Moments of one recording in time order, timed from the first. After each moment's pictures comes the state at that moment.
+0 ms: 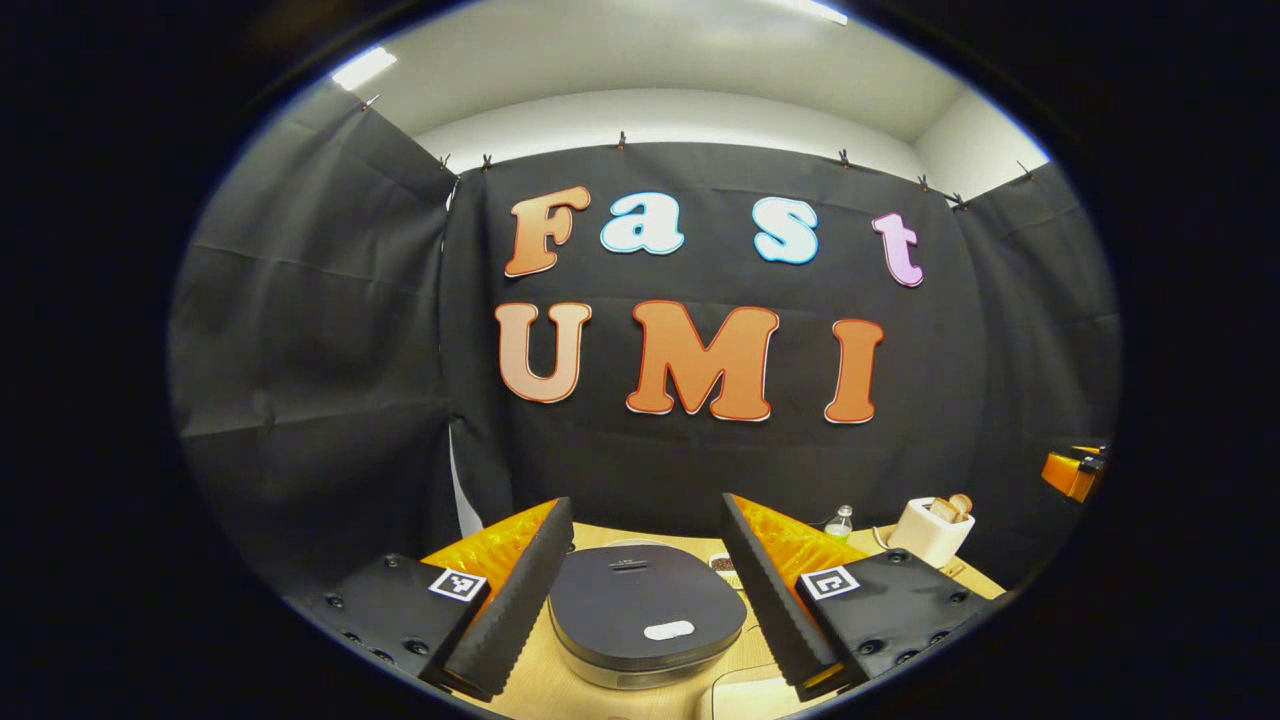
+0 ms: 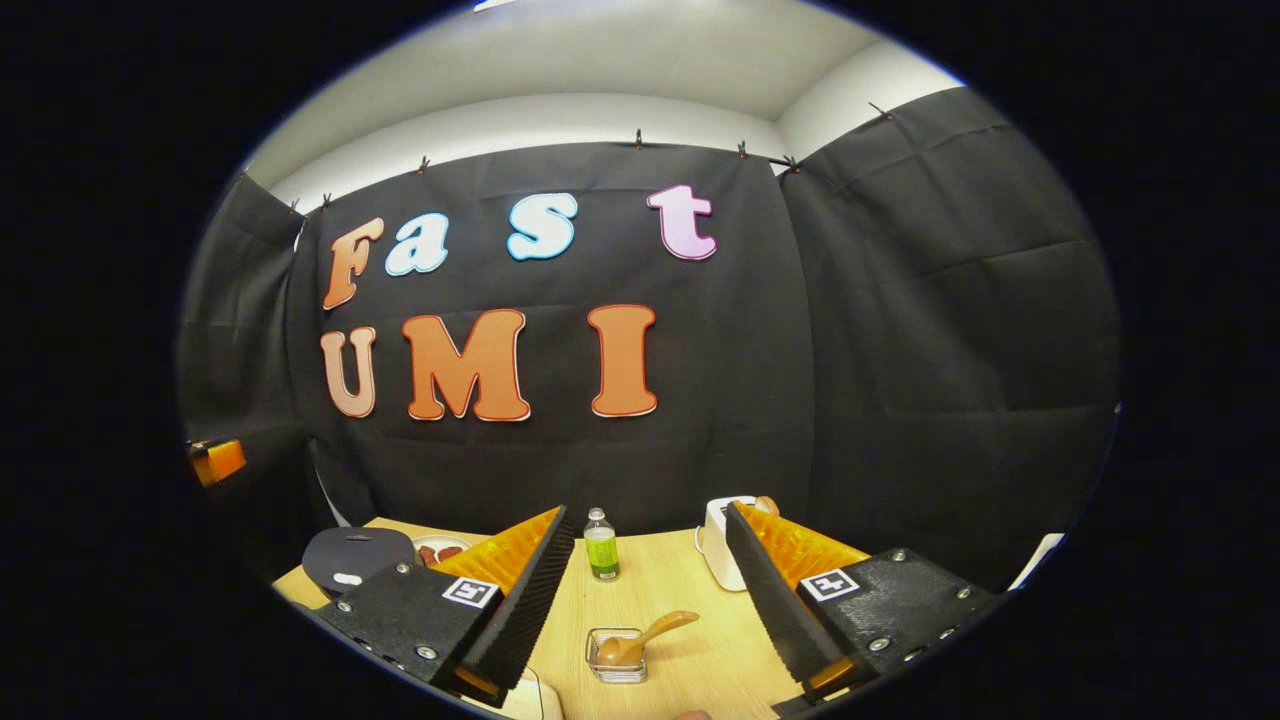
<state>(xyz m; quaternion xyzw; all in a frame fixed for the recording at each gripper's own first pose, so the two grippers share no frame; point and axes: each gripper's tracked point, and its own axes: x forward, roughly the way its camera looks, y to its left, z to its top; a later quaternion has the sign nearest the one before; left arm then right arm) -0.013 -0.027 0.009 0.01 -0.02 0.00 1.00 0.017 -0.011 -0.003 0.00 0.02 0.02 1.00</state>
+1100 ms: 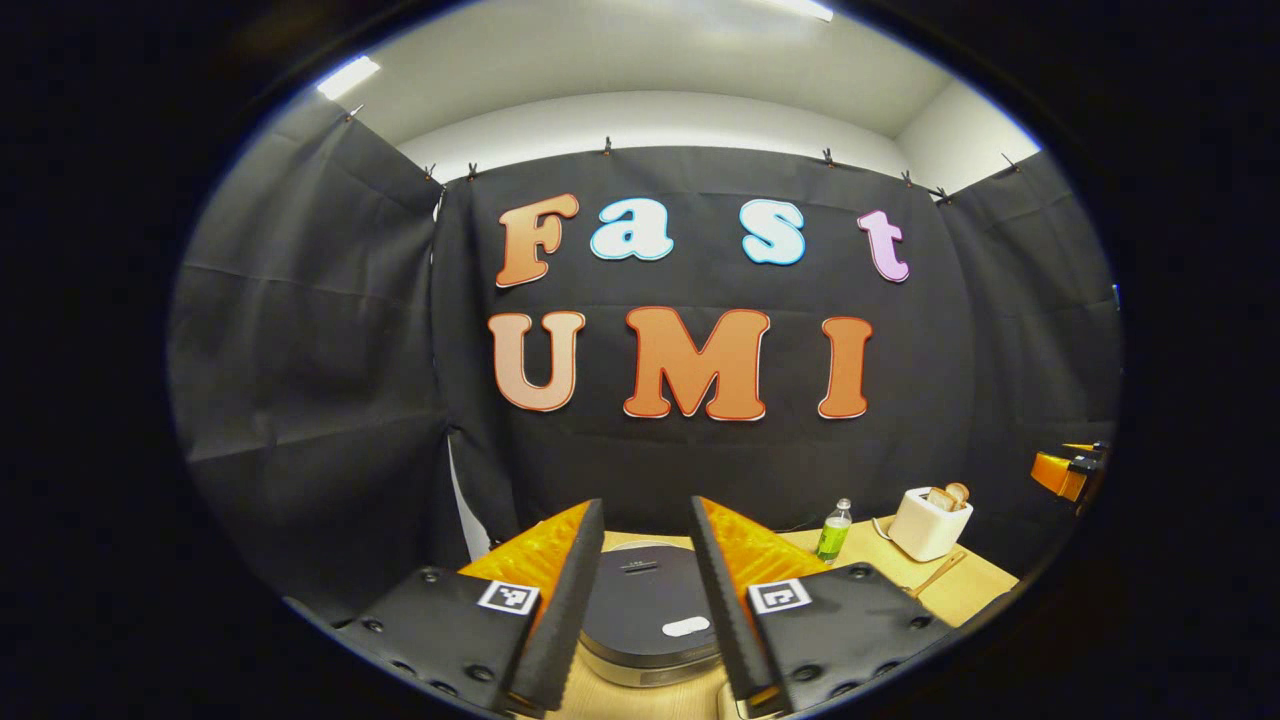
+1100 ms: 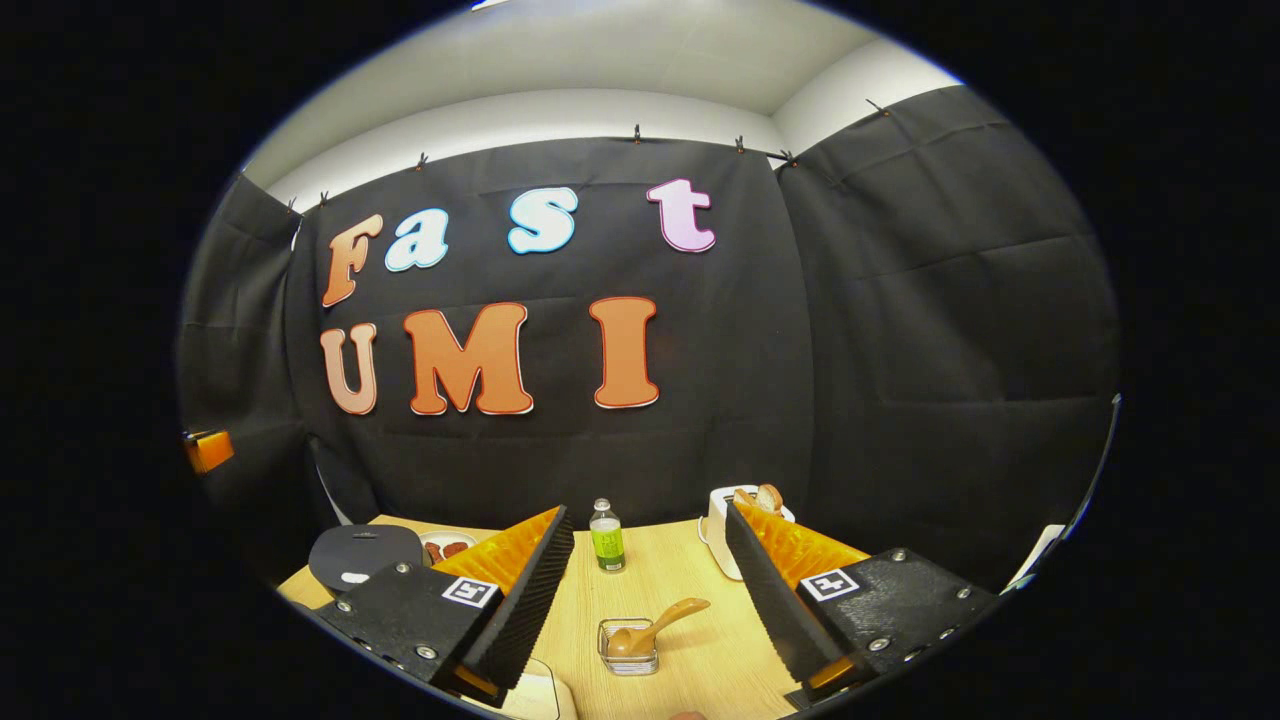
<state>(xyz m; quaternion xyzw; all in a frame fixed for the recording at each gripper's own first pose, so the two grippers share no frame) -0.020 -0.015 0.008 0.02 -0.02 -0.01 1.00 0.003 -0.001 -0.008 0.00 0.03 0.02 1.00</state>
